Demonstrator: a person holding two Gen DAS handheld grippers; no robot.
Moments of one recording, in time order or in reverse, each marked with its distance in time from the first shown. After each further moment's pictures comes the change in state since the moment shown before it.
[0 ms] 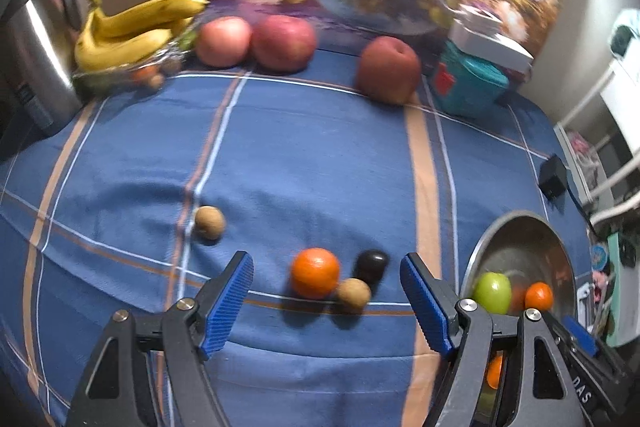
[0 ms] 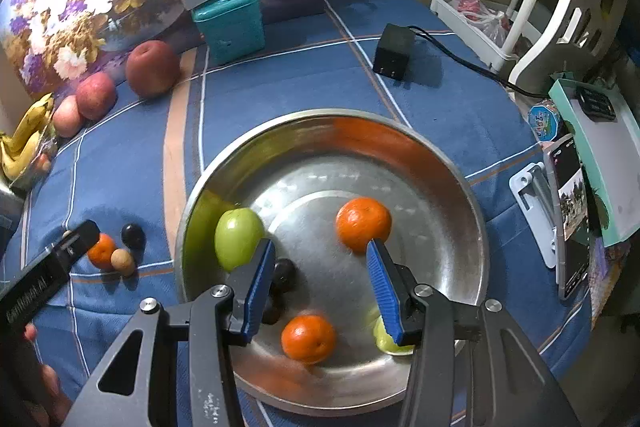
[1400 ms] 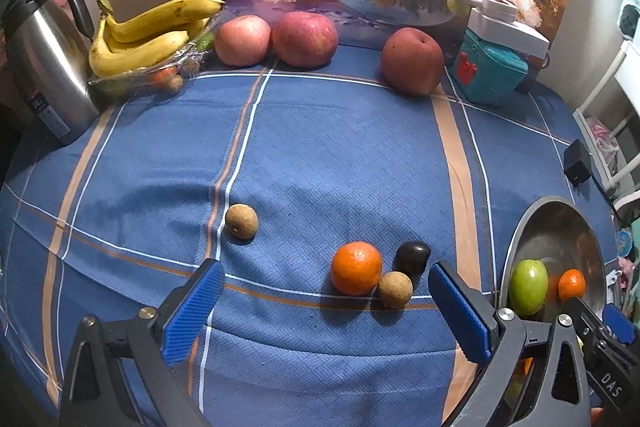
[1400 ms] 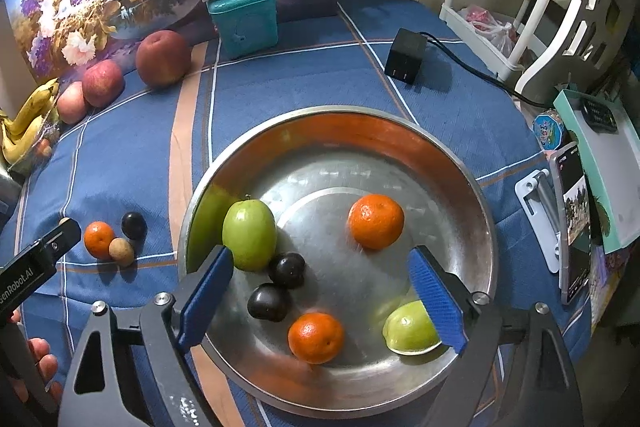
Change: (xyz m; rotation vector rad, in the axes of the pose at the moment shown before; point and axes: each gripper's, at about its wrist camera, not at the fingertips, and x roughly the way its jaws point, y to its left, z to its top) left arm 0.005 0.008 -0.004 0.063 0.001 0.080; right arm 0.002 0.009 -0.007 -0.031 -0.032 -0.019
